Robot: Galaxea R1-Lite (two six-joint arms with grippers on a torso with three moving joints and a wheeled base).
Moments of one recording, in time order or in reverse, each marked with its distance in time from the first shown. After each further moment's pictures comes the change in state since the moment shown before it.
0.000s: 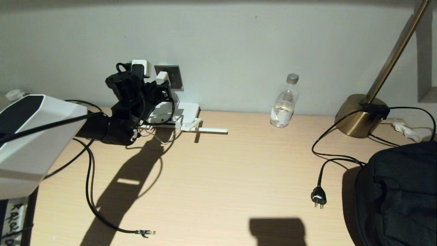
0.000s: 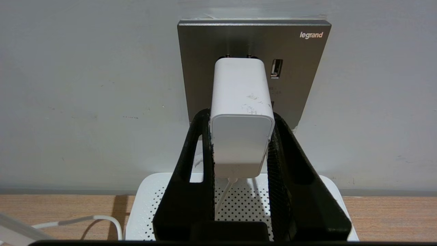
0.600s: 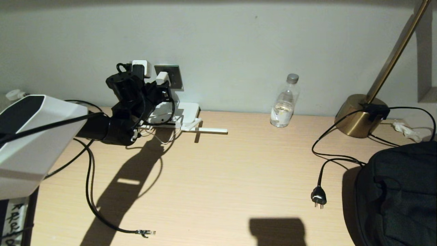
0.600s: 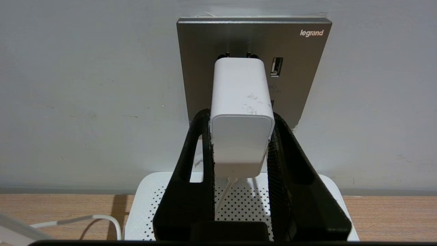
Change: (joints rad) left arm -0.001 0.003 0.000 0.001 -0.001 0.000; right arm 0.000 0.000 0.000 0.000 0.000 0.000
